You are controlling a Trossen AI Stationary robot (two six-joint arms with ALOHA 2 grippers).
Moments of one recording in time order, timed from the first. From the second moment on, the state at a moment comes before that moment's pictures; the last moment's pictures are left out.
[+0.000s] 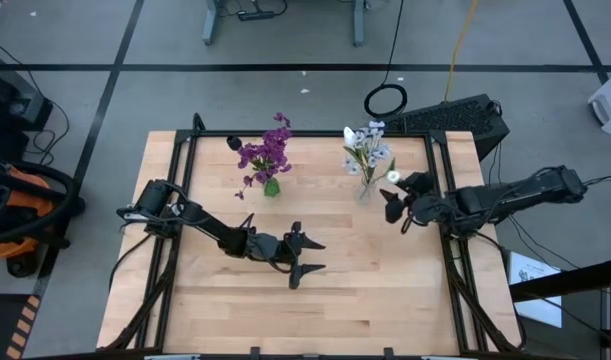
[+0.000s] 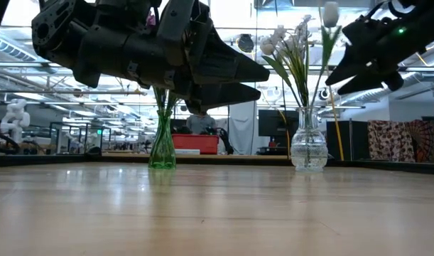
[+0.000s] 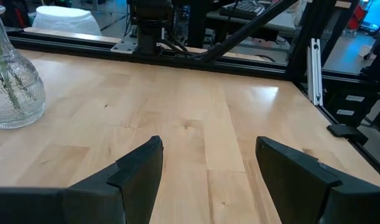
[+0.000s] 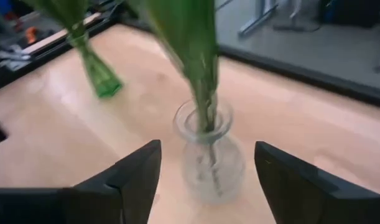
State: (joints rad) left arm -0.29 1.93 0.79 0.96 -0.21 -0.17; right arm 0.19 0.73 0.50 -0.47 0.80 0.80
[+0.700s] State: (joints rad) left arm -0.35 1.93 0.79 1.04 -0.21 -0.22; right arm 0.52 0.70 0.50 -0.61 0.60 1.06
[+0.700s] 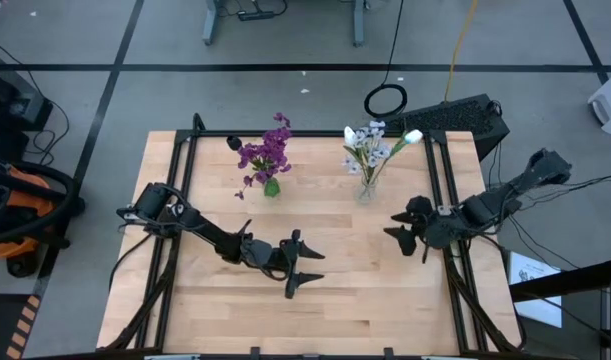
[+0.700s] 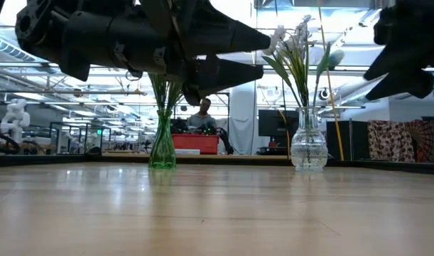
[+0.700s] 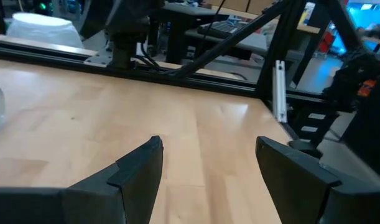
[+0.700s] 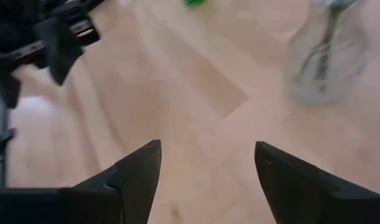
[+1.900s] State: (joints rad) left arm -0.58 1.51 0.79 0.48 -0.50 -0.16; right arm 0.87 1.02 0.50 0.41 1.20 0.05
